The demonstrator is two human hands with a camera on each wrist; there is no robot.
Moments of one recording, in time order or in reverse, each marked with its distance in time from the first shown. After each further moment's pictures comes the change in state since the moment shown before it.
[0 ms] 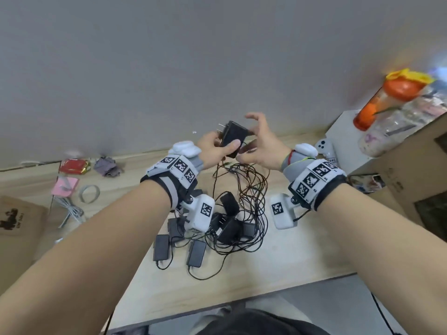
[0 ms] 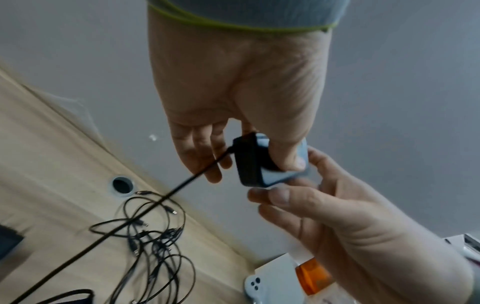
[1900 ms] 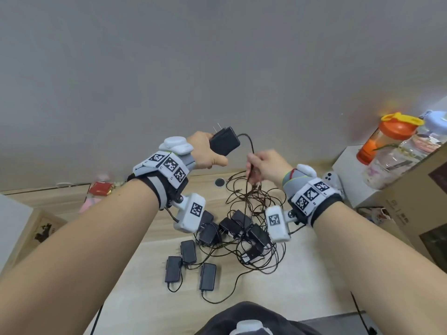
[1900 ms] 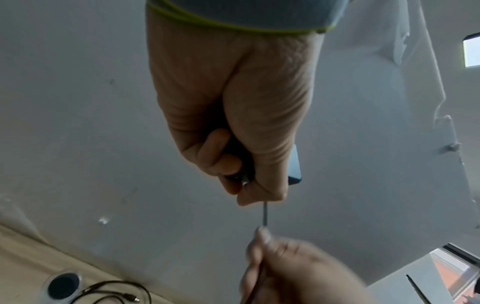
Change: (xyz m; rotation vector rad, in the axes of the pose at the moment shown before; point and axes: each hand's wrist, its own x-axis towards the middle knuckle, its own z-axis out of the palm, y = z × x) left_hand -0.036 0.077 -0.088 0.261 0.063 -0.048; right_hand -0.005 -0.061 0.001 0.130 0.048 0.200
